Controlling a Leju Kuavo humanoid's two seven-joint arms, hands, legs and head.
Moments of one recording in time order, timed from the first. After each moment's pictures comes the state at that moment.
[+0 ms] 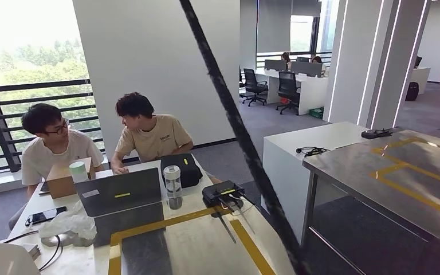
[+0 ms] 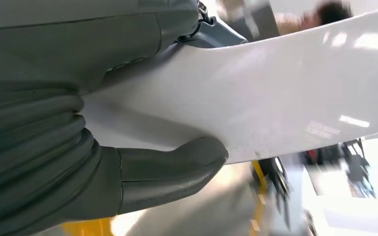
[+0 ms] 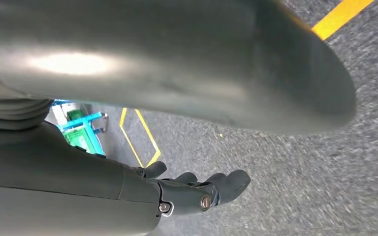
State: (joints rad) left arm -0.04 0.15 0.02 -1.53 0.11 -0.44 -0.37; right arm -0.07 0.14 -1.12 -0.17 0.95 0.11 0.22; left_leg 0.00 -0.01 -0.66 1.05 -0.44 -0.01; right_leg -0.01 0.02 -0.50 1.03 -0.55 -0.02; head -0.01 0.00
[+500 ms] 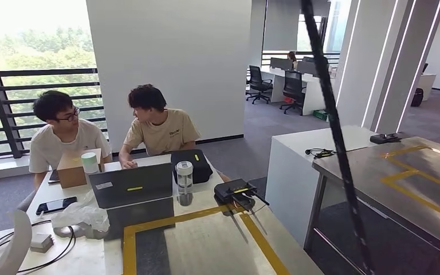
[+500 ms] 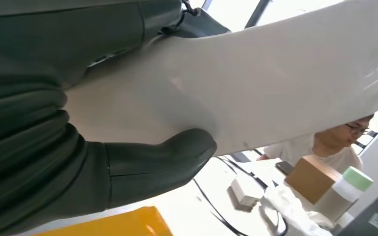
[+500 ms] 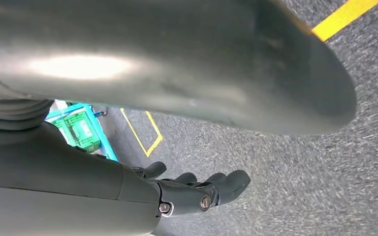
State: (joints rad) left arm -0.53 0.11 -0.08 -0.77 -0.85 0.33 -0.39; right arm -0.09 0.15 -1.09 -0.17 1.01 0.11 0.23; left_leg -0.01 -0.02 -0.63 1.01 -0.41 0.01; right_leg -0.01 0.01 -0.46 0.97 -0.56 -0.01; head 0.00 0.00
